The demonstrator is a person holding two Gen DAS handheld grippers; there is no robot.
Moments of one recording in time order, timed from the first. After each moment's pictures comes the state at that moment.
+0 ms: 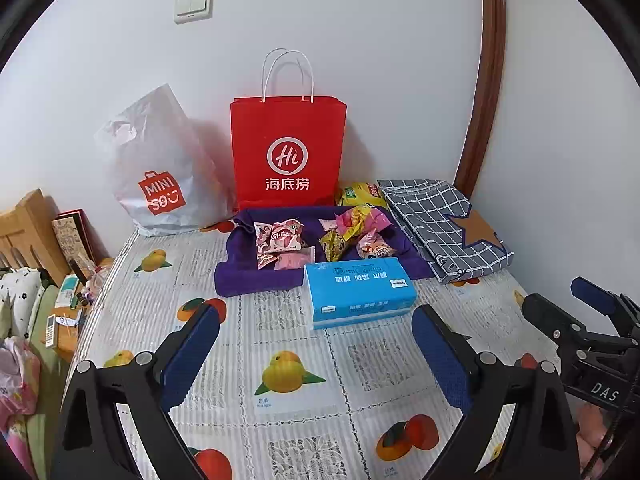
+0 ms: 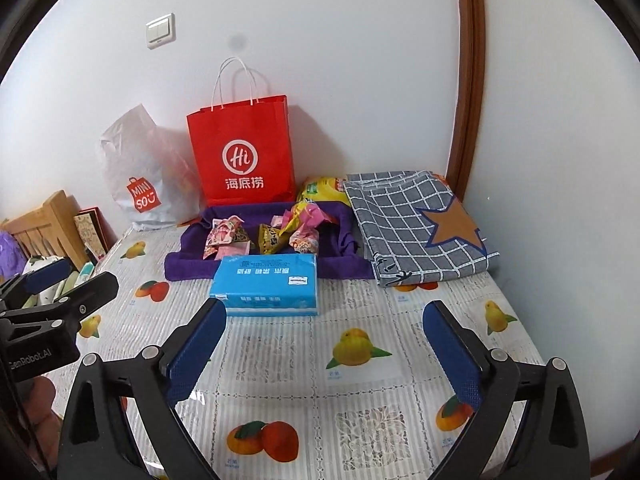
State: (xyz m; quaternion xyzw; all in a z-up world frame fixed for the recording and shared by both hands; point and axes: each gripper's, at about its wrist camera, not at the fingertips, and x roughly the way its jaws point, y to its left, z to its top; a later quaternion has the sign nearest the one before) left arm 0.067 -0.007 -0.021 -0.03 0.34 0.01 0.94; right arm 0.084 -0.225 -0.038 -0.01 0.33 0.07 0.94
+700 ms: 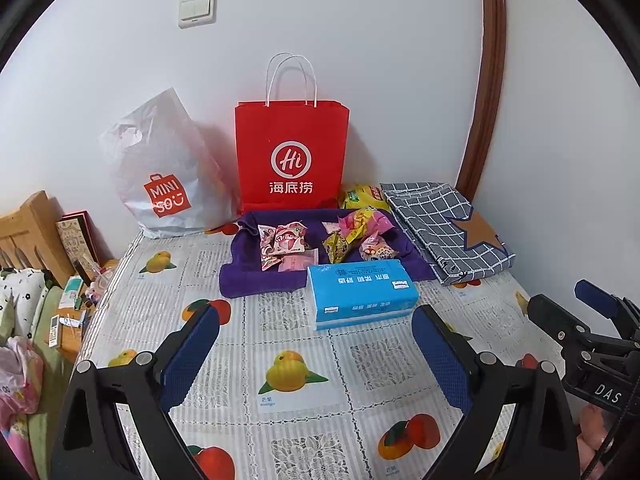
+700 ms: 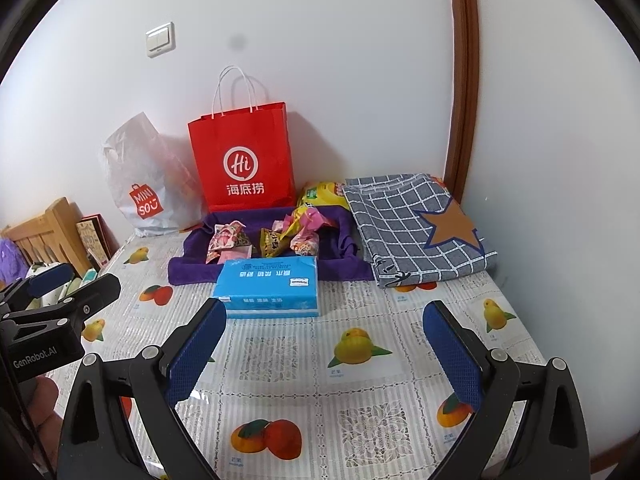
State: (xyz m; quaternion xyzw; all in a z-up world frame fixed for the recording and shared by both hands) left arm 0.062 -0.007 -0.018 -0.03 0.33 0.02 0.94; right arm 0.076 -0.228 -0.035 -0.01 0.32 0.07 0.94
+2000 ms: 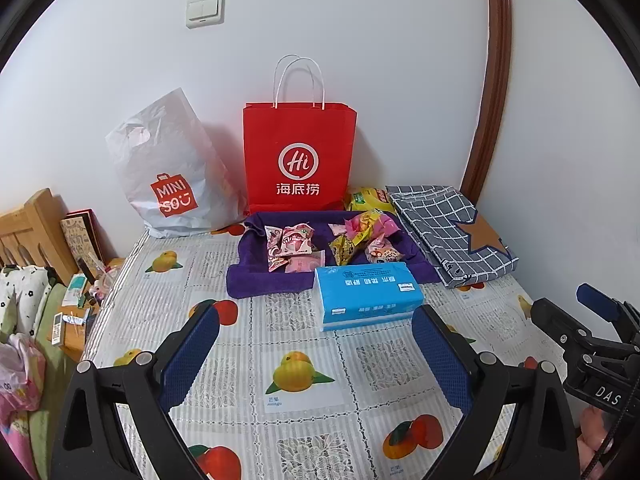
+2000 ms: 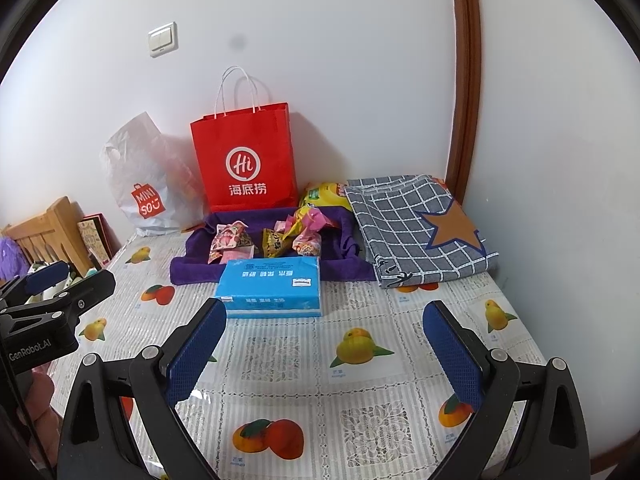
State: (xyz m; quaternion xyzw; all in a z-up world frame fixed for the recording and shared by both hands) left arm 0.060 -0.006 -0.013 -0.03 0.33 0.03 0.94; right arm 0.076 -0.226 -0.034 -0.01 0.32 0.08 0.94
